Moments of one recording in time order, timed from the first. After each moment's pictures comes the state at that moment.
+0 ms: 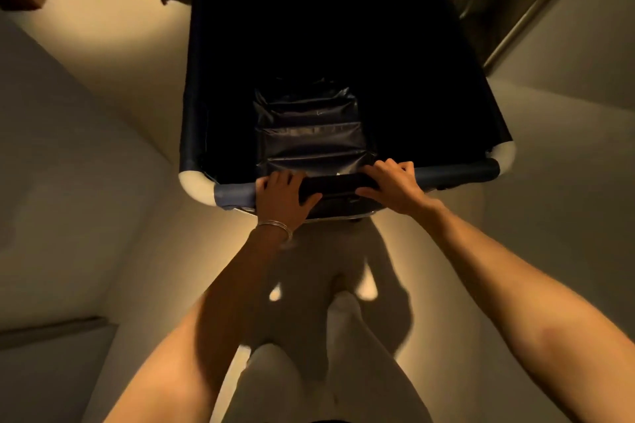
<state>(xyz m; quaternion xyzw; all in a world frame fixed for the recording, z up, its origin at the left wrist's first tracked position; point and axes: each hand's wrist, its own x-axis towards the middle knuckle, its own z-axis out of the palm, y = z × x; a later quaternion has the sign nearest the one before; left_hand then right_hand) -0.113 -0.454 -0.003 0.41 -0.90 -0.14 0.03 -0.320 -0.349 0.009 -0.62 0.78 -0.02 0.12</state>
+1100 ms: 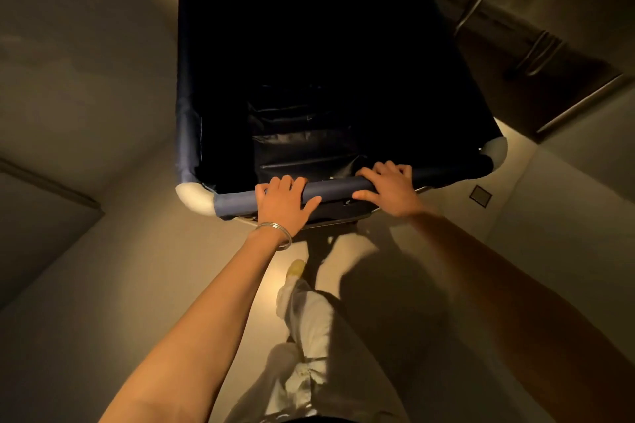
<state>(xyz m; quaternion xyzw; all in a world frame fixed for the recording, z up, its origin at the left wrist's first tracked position) -0.211 -0.248 -0.008 0.60 -0.79 -0.09 -0.01 -0.432 -0.241 0.012 -0.74 0.66 0.06 0.12</state>
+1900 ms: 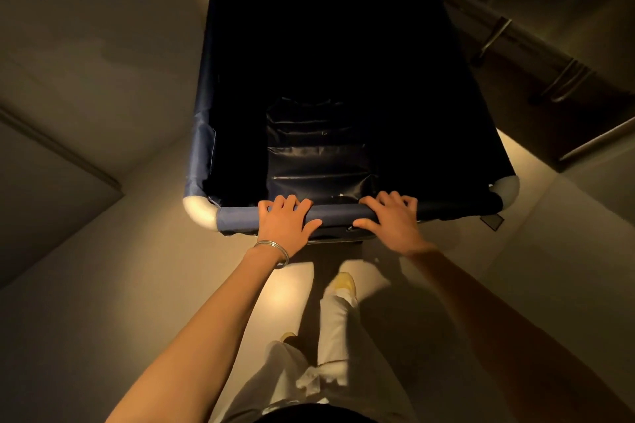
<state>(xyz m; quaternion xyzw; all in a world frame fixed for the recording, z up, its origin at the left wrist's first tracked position) -0.223 -0.193 -0.002 0.61 -0.79 -0.08 -0.07 -0.440 -0.185 0.017 -0.75 0.65 0.04 0.09</state>
